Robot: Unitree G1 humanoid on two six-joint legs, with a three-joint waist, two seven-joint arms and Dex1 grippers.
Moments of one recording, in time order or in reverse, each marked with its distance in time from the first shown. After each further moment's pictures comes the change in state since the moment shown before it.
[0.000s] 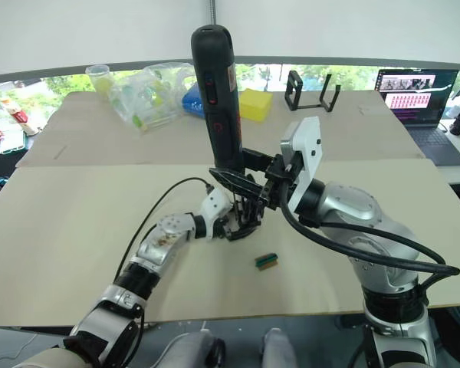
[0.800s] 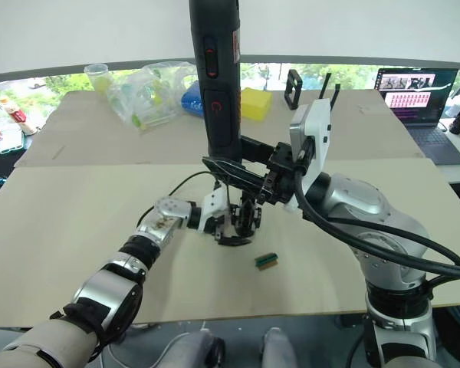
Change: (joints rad) left arm -0.214 0.062 0.004 0.404 0.041 -0.307 -0.405; right arm -0.045 -0.006 -0.033 -0.029 0.134 0.034 -0.033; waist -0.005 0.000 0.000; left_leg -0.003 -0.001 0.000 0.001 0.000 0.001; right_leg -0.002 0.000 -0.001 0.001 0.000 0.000
